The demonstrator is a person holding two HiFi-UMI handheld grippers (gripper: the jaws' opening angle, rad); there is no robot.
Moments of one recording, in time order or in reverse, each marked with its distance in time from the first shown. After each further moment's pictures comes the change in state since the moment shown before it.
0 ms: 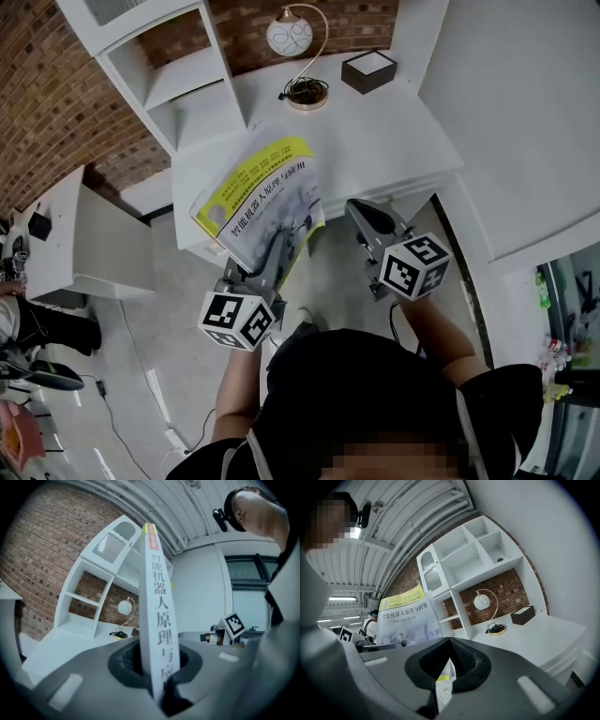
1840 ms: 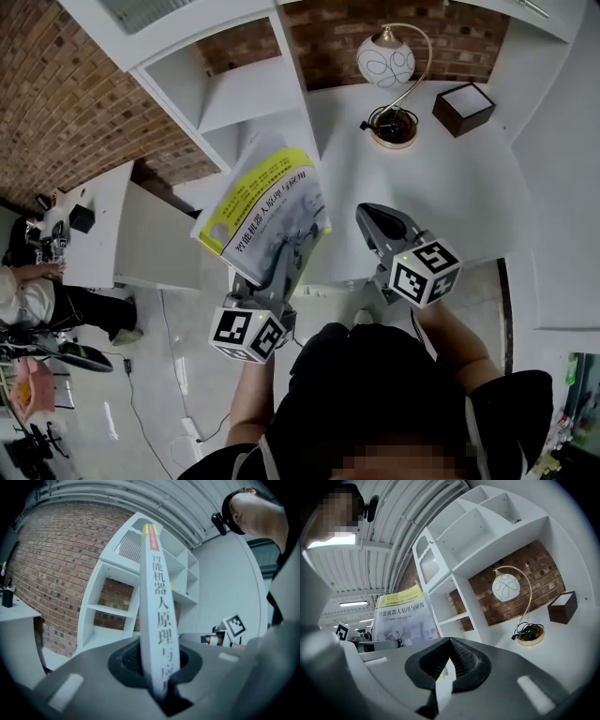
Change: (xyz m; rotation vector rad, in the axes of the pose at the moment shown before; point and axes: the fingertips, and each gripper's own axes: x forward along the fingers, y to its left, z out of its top) left arm 0.077 0.190 0.056 0.034 -0.009 0.278; right arm 0.242 -0.029 0.027 0.008 0.047 0.203
